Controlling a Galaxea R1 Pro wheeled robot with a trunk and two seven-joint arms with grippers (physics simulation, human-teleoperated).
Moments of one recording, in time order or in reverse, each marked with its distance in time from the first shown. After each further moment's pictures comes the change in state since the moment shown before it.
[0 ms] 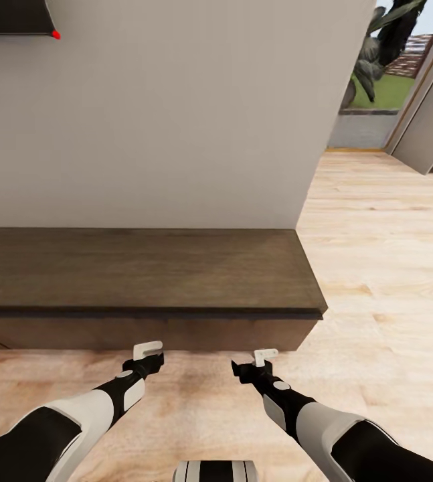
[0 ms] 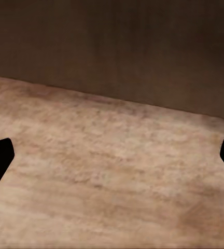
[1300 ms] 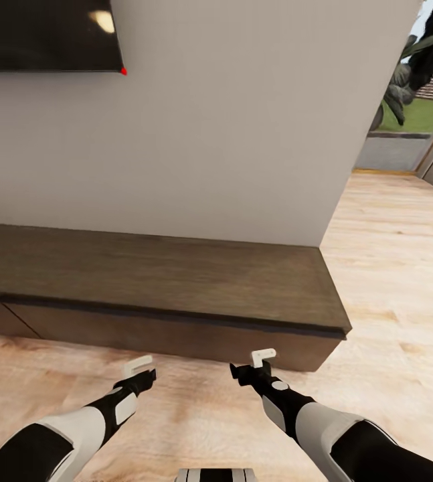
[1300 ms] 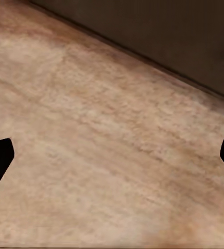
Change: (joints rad) left arm 0.065 0.027 0.000 -0.001 0.168 0.021 -0.013; right arm 0.000 0.003 0.003 0.000 0.052 0.015 0.003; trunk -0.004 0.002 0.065
